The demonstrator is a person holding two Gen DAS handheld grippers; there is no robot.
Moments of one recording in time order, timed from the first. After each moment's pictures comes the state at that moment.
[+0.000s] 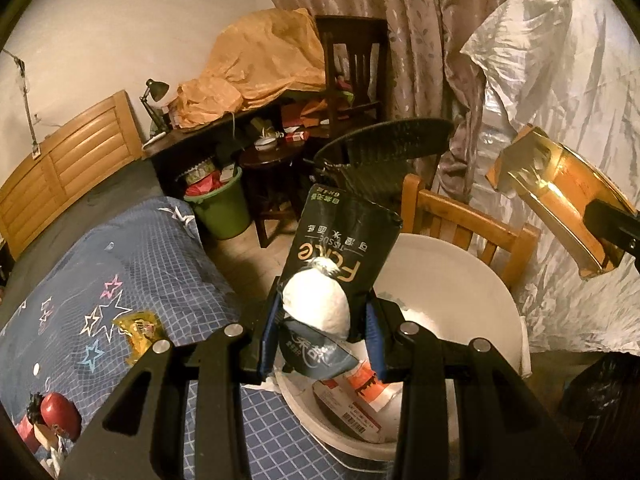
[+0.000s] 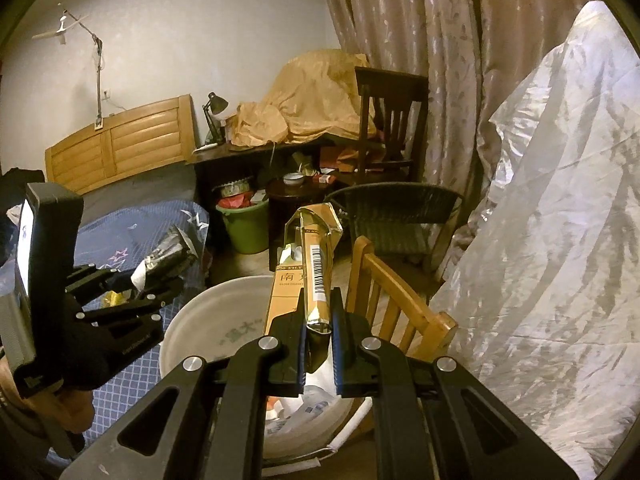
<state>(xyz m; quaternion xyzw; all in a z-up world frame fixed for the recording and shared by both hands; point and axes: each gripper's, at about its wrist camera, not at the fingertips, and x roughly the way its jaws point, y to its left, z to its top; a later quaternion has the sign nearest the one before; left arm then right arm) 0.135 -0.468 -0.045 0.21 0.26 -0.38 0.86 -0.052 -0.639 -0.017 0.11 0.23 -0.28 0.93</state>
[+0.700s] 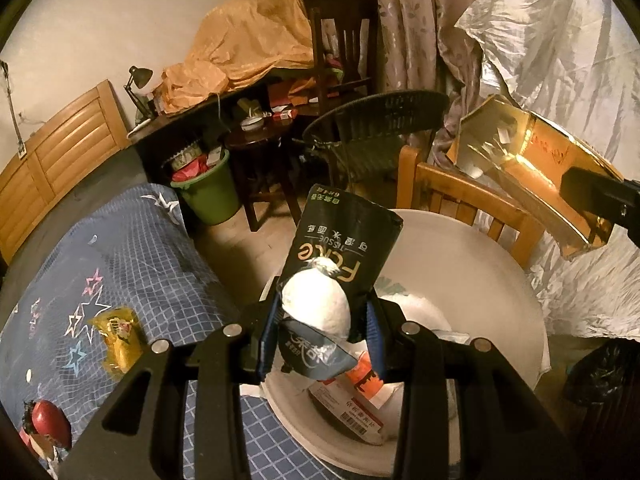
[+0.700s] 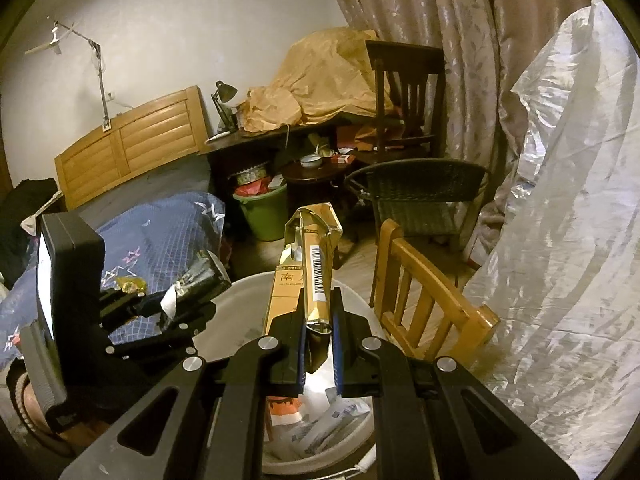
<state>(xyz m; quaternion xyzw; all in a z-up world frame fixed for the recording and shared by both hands) 0.153 -0.488 -0.073 0.23 0.29 -0.38 0.85 -0.006 -0.667 -0.036 0.15 0.25 -0.24 0.92</state>
